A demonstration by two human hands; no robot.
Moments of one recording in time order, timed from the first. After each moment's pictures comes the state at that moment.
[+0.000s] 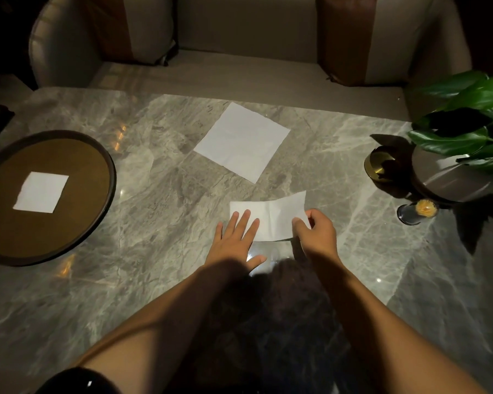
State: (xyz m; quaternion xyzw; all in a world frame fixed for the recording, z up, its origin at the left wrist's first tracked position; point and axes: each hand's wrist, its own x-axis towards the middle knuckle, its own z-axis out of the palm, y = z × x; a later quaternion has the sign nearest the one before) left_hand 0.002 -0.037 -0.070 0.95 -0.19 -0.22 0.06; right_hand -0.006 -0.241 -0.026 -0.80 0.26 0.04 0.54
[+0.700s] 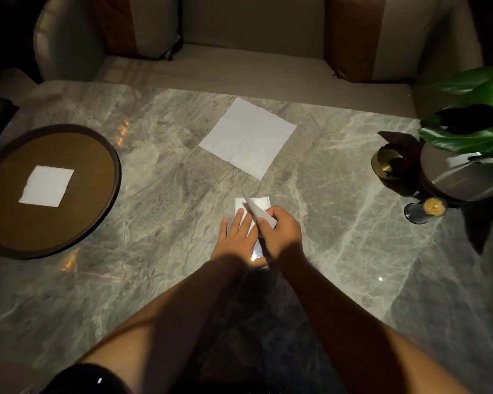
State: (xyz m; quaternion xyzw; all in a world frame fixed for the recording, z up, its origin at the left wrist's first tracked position) left_hand 0.001 -0.039 -0.065 0.95 -0.19 -0.23 0.10; right_hand 0.000 -0.169 -0.025 -0.83 0.16 0.03 0.53
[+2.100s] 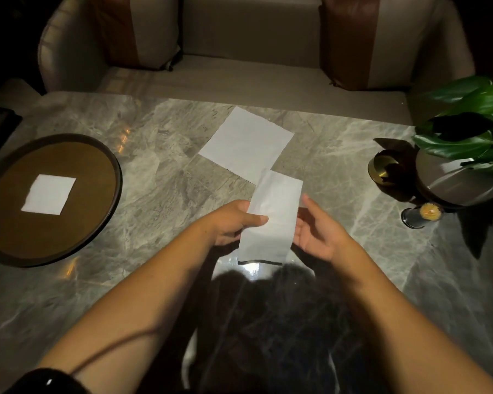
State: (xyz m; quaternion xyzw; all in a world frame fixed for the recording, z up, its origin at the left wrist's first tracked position) left_hand 0.073 -0.032 0.002 0.58 0.09 -0.46 0.67; right_hand 0.029 -0.239 0.010 -0.40 0.30 0.27 0.82
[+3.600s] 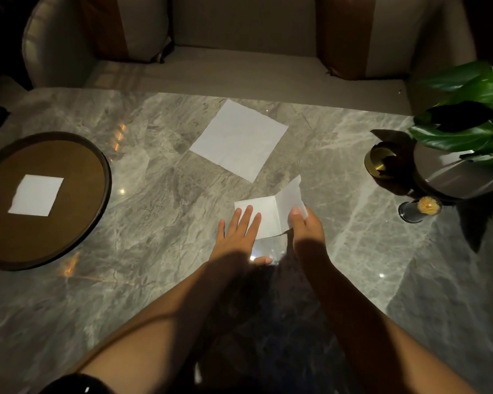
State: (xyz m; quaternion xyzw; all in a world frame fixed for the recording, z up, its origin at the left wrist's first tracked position) left_hand 0.010 -0.048 -0.091 0.96 -0.20 -0.18 0.08; right_hand -0.001 -0.223 -0.027 -0.72 0.22 0.02 0.66
